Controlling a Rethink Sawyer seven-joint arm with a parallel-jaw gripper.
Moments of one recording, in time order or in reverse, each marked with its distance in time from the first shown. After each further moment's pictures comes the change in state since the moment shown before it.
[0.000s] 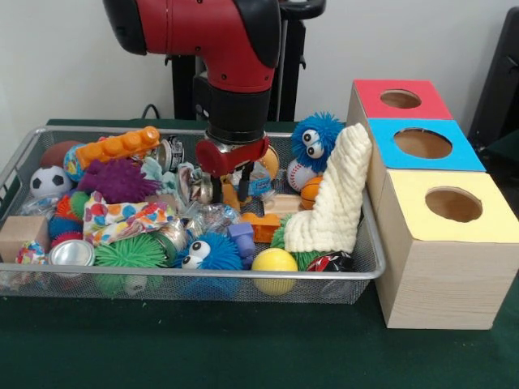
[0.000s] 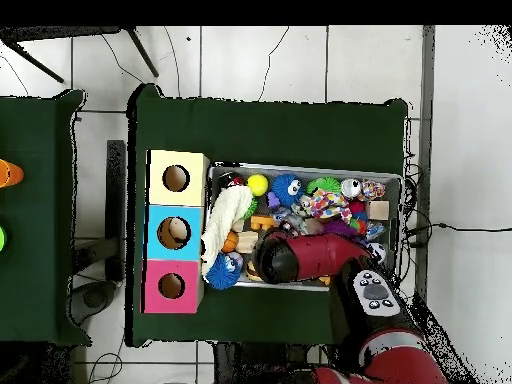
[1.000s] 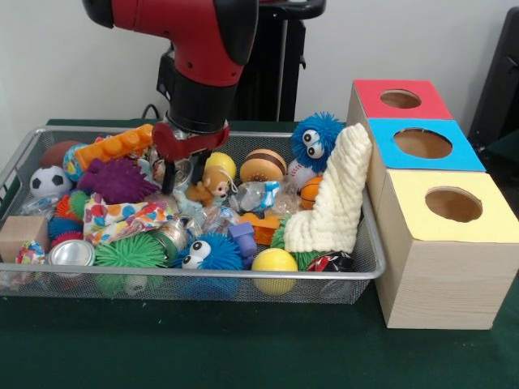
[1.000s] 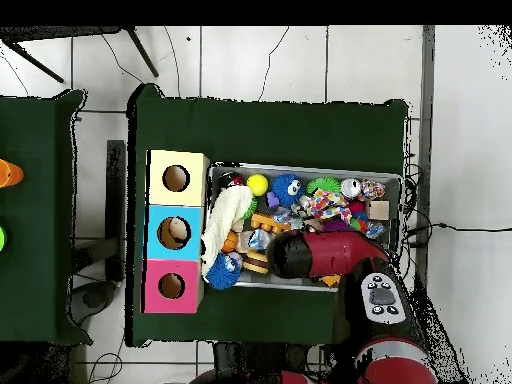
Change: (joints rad) arm 0.056 0.002 -0.141 -0.075 0.042 0.137 0.000
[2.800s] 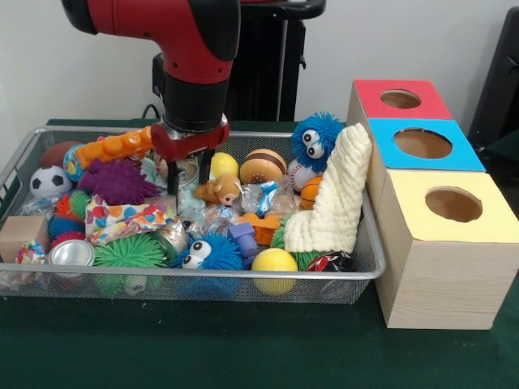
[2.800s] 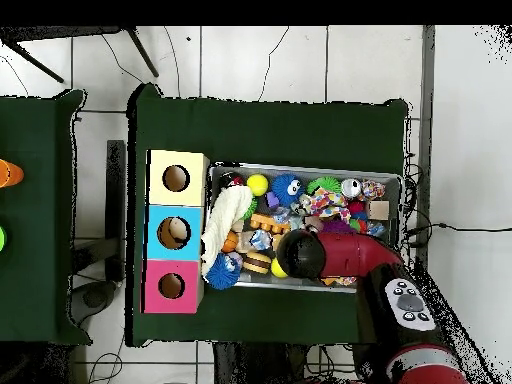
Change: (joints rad) arm -0.124 -0.032 0.124 0.055 0.013 0.025 0.000
